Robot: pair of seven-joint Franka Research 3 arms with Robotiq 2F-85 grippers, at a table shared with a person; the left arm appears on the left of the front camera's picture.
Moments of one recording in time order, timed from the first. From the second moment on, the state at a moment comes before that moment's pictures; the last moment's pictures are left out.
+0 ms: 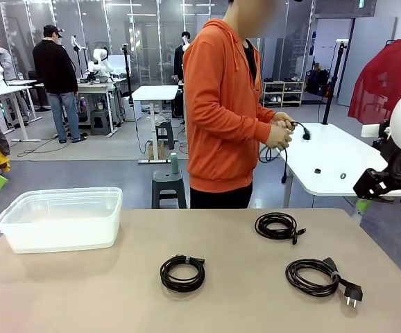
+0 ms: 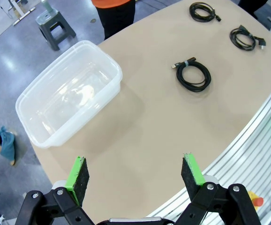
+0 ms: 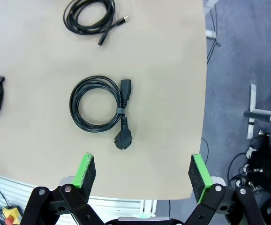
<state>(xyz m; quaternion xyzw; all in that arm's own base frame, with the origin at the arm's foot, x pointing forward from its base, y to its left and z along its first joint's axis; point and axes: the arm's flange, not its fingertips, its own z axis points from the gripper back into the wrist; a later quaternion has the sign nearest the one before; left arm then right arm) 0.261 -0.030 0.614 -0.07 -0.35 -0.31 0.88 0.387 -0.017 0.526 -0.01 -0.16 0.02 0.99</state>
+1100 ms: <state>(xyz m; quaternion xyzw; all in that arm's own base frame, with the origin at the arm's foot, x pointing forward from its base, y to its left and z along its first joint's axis) 0.261 -0.030 0.614 -0.07 -0.35 -0.31 0.88 0.429 0.011 0.441 -0.01 -0.05 -0.03 1.00</state>
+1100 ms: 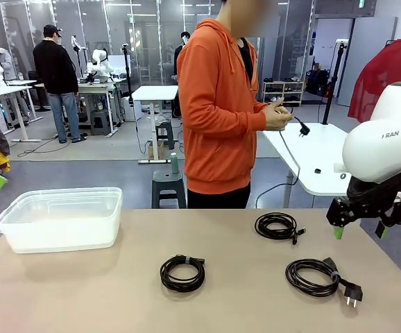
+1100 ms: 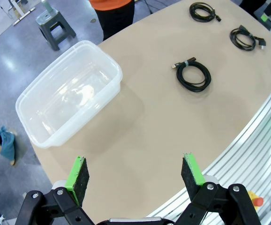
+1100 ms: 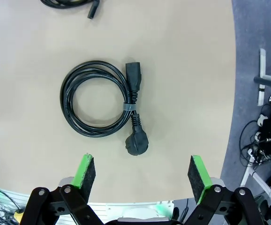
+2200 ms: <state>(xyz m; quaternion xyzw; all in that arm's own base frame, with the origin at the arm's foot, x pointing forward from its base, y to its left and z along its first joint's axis) 0.261 -0.030 0.614 -0.07 -0.35 -0.31 0.88 0.443 0.015 0.378 0.01 -0.03 -0.05 1.00</state>
